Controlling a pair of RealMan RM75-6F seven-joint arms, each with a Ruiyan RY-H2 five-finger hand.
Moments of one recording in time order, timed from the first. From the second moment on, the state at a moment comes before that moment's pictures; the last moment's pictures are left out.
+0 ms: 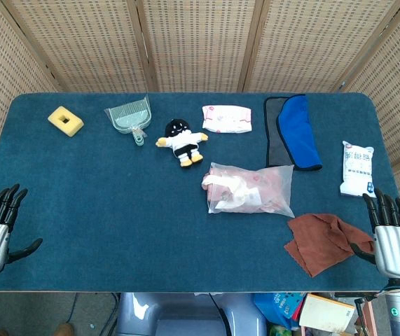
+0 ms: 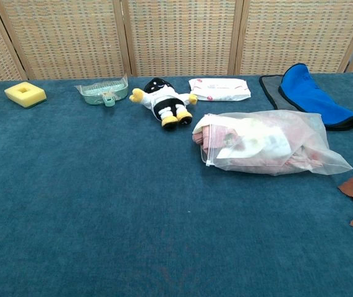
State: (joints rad) left arm -0.09 -1.16 -0.04 -1.68 1.58 1.57 0.07; right arm 0.17 -1.15 -0.01 -1.72 -1.37 1.63 -0.25
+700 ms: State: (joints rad) left arm -0.11 -1.16 -0.07 -1.66 1.51 1.54 0.05; right arm 0.56 -1.23 0.17 -1.69 -1.27 1.06 -0.28
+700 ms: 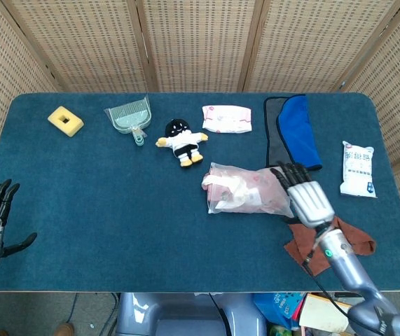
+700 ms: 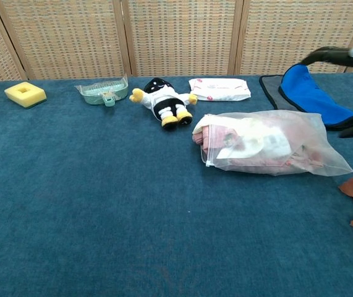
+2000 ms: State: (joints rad) left arm -0.18 -1.21 -0.11 -1.60 1.37 1.39 0.09; right arm 1.03 -1.65 0.18 -1.23 -0.58 0.76 -0.59
